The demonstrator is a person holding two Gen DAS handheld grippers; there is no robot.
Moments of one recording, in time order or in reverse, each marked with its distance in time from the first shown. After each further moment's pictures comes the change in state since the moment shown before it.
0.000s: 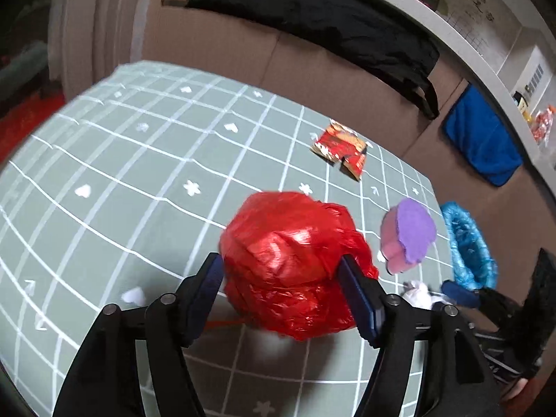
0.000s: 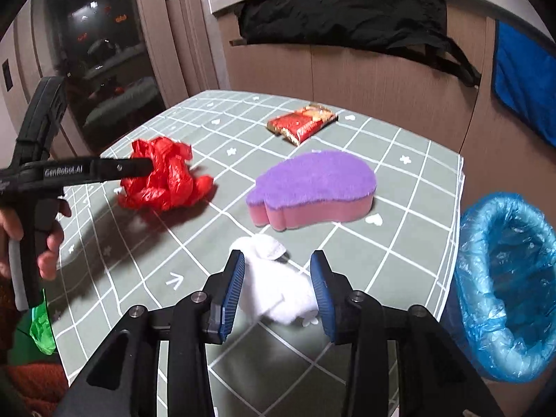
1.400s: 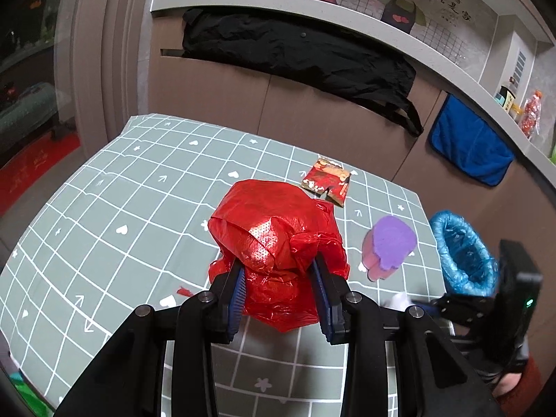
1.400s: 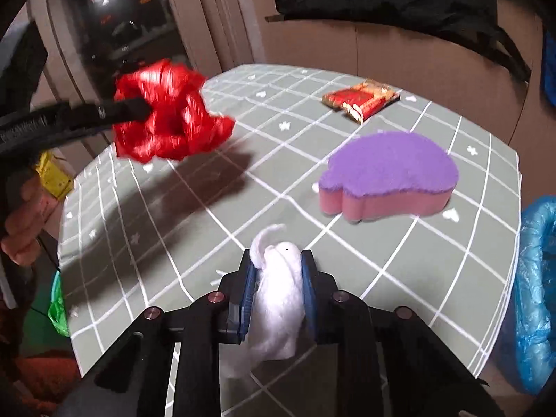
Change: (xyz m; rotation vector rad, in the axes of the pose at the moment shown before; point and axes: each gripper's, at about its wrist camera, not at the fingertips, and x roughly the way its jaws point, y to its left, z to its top) left arm -0.063 -0.030 -0.004 0.099 -0.160 0.083; right arm 0.029 0.030 0.004 -0.041 0.063 0.135
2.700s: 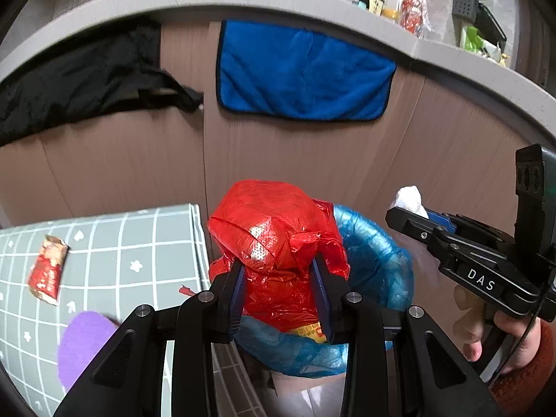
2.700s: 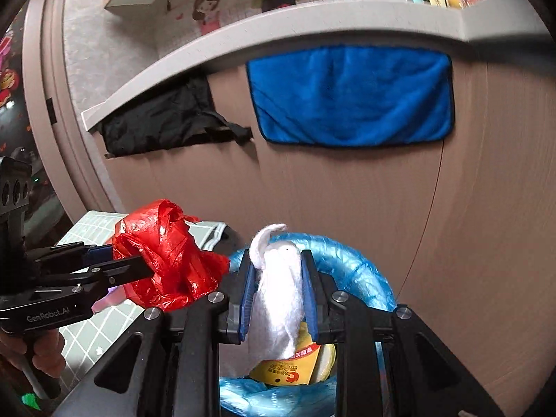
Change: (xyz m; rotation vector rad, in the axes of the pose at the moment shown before) left arm 0.126 -0.332 0.017 0.413 0.092 -0.336; right arm -0.202 -0.246 -0.039 0.375 -0.371 -0.432
